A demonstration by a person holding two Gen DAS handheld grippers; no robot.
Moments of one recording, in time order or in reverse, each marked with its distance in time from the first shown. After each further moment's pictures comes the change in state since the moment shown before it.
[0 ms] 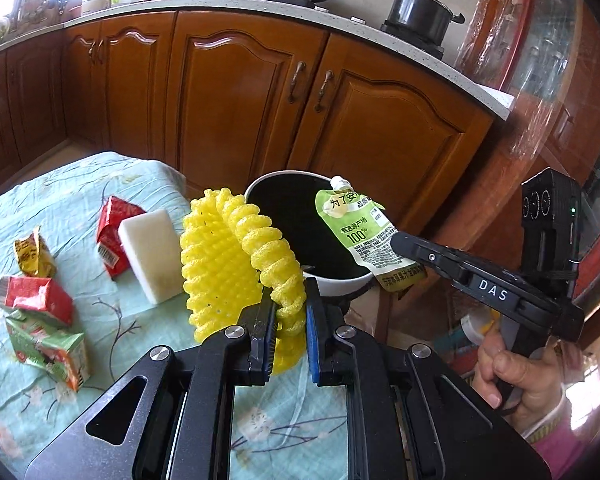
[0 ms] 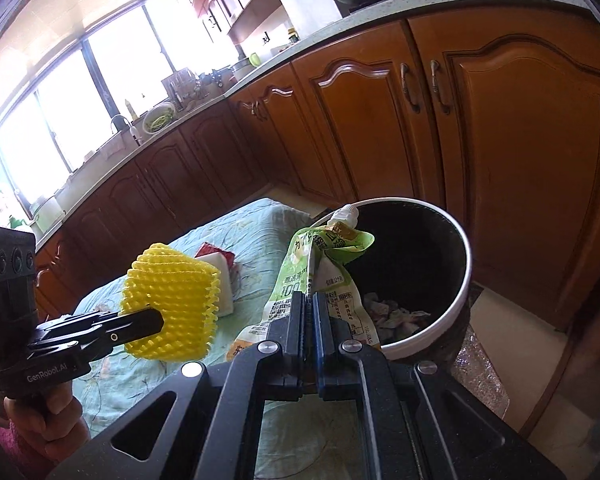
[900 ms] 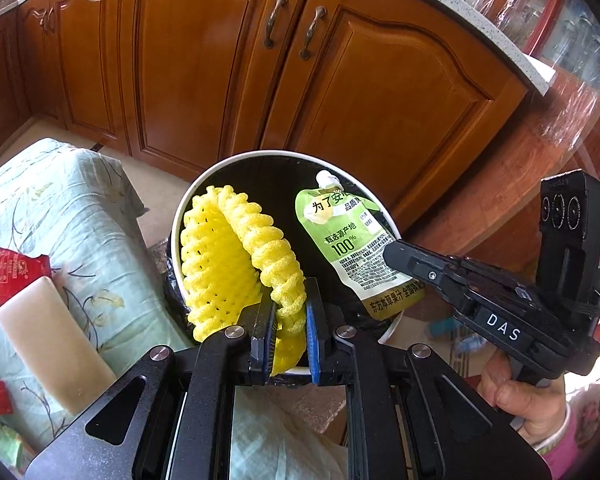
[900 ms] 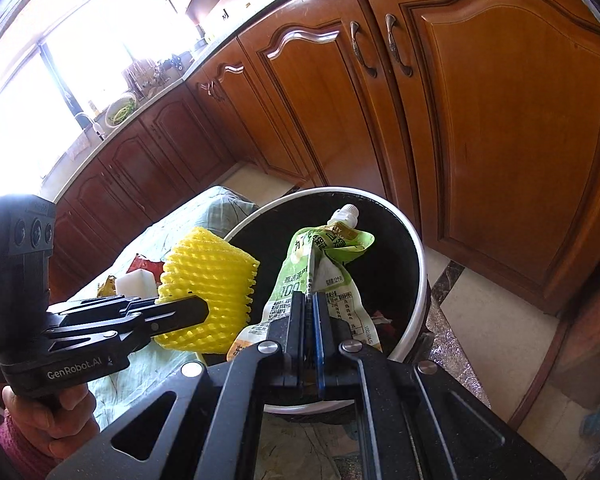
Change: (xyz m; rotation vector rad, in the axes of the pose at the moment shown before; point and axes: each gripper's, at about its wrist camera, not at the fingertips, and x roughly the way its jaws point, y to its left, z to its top) left arm 0.125 -0.019 0.052 0.016 0.214 -0.032; right arm 0.046 -0.053 0.018 0.076 0.119 -0.063
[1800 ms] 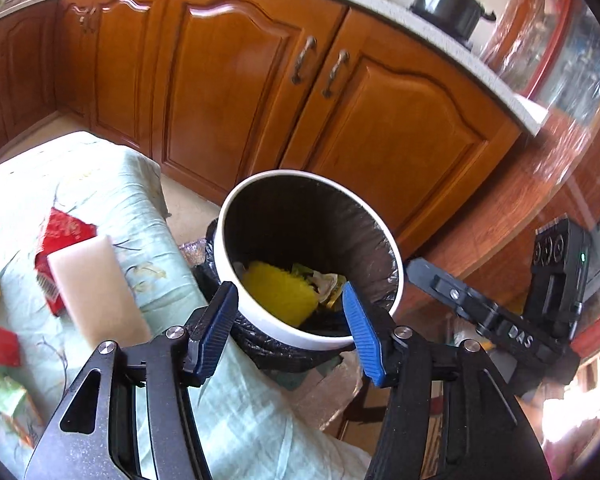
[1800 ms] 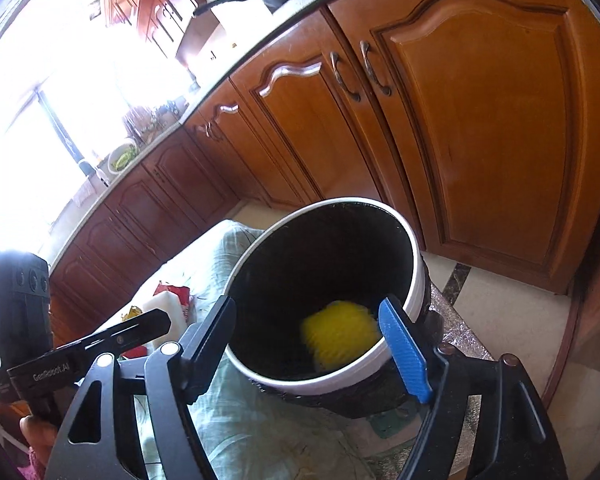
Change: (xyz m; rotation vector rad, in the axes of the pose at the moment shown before) left arm -0.053 0.019 -0.031 -0.105 -0.156 0.000; right arm -0.037 0.010 -0.031 0.120 -0.157 0.022
